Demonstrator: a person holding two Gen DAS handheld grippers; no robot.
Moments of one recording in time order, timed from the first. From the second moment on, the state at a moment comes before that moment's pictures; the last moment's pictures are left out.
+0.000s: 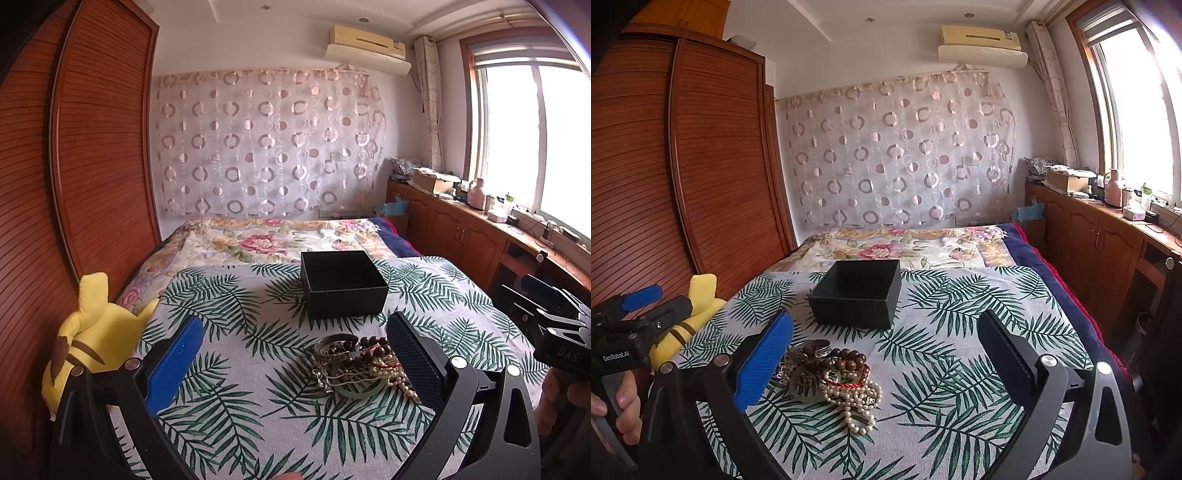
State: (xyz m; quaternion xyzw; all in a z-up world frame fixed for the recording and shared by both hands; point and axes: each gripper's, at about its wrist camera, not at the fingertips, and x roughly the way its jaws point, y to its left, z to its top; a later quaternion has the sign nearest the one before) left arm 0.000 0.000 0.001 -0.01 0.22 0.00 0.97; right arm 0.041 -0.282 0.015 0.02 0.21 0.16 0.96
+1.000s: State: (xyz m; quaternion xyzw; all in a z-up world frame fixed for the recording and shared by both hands) left arm 0.002 -0.004 0.013 -0.01 0.22 0.00 0.98; right arm 0.039 -0.282 0.019 0.02 0.21 0.16 0.96
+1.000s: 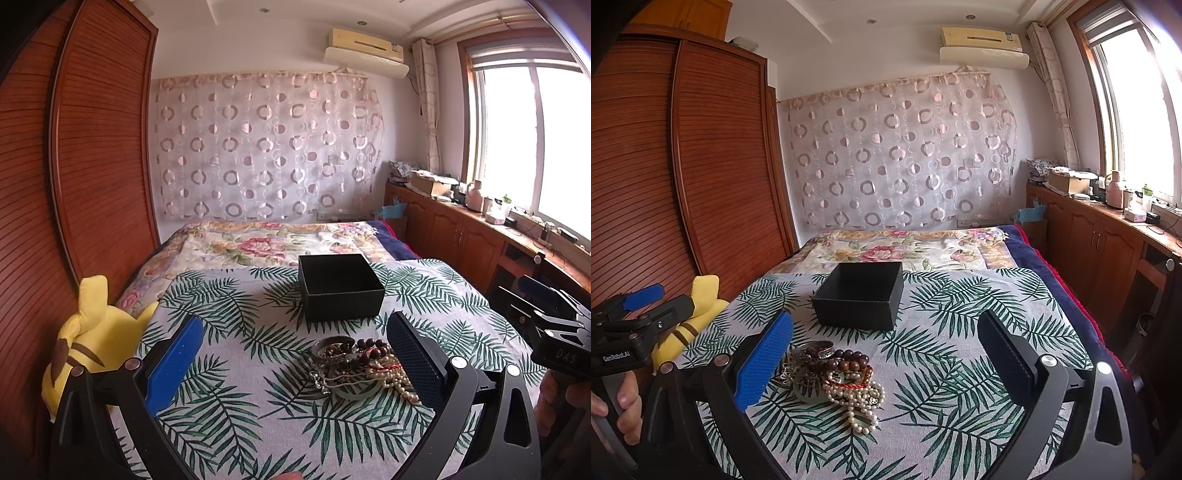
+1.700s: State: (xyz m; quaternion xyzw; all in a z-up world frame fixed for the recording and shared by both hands) left arm 0.004 -0.008 0.003 -0.01 0.24 -0.01 0.97; right arm 0.042 -0.276 0.008 0.01 0.23 0.17 0.96
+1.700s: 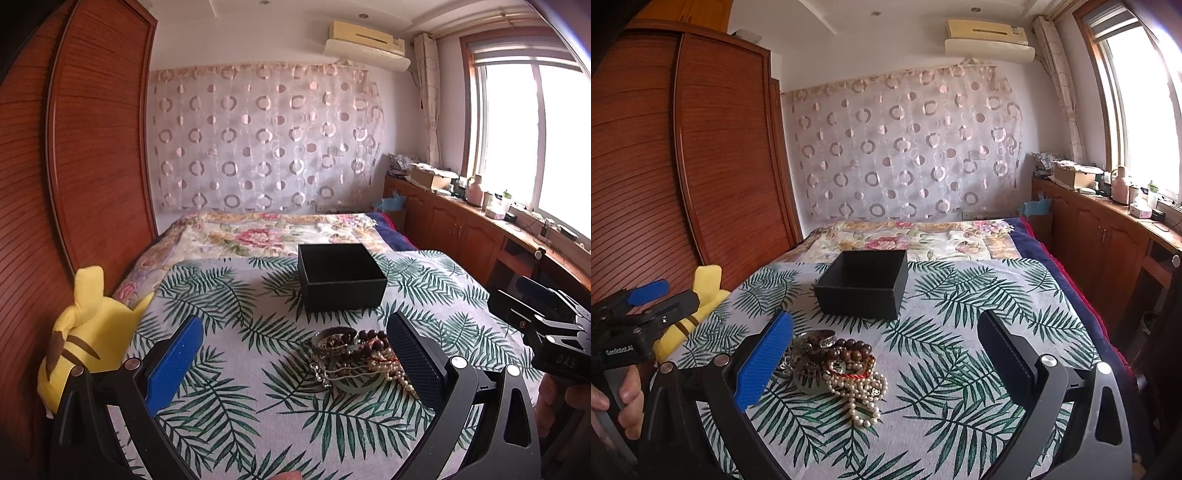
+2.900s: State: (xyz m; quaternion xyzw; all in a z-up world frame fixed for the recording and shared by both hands) left arm 0.138 -0.014 -0.094 -0.07 0.42 -0.15 0.89; right arm 0.084 -0.259 -0.062 -0.02 0.34 0.25 0.91
